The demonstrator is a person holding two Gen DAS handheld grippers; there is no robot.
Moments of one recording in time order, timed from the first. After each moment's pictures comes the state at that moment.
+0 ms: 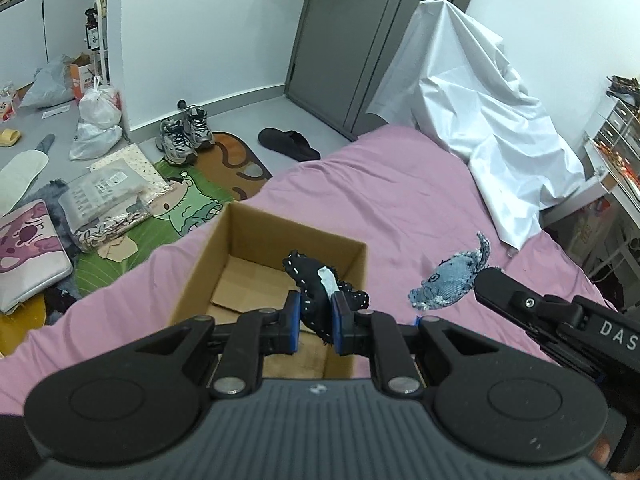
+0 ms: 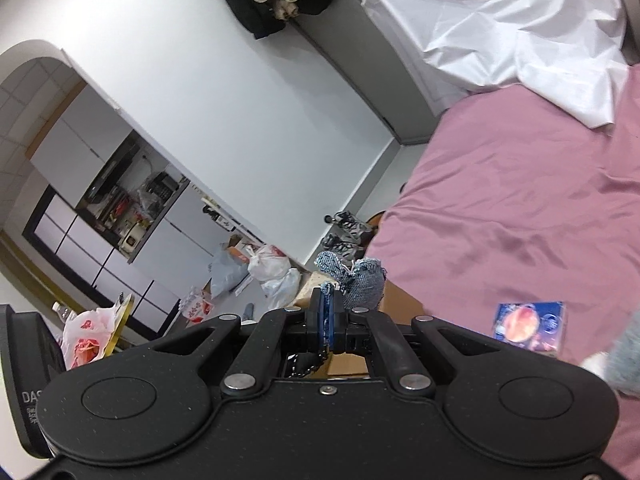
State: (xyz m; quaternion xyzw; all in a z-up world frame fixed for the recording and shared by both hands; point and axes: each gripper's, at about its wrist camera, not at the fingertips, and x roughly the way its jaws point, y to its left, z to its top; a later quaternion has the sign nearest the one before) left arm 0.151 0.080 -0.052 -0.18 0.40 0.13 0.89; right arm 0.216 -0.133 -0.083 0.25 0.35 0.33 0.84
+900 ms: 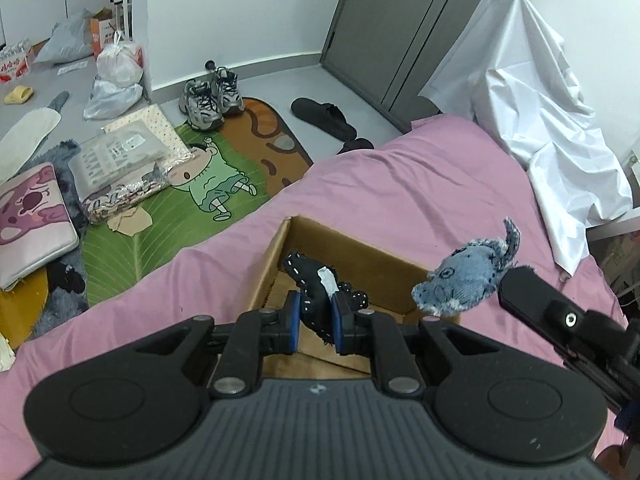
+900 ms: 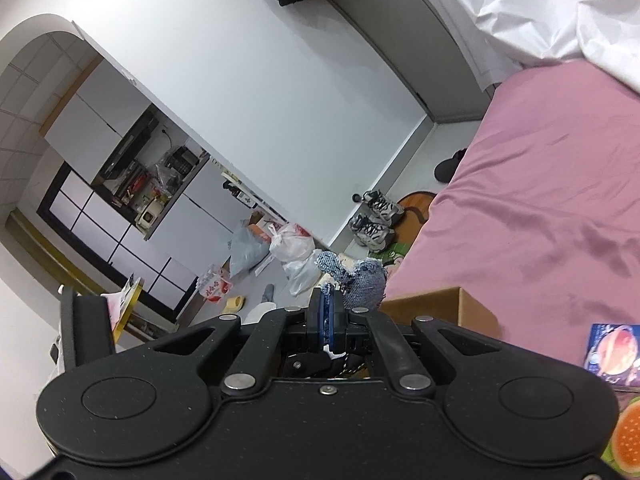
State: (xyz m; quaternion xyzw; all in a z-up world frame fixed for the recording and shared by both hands) left arm 0.199 0.158 -0.100 -0.22 0.44 0.15 0.85; right arm 0.245 -0.059 -0.097 0.24 0.37 0.37 0.82
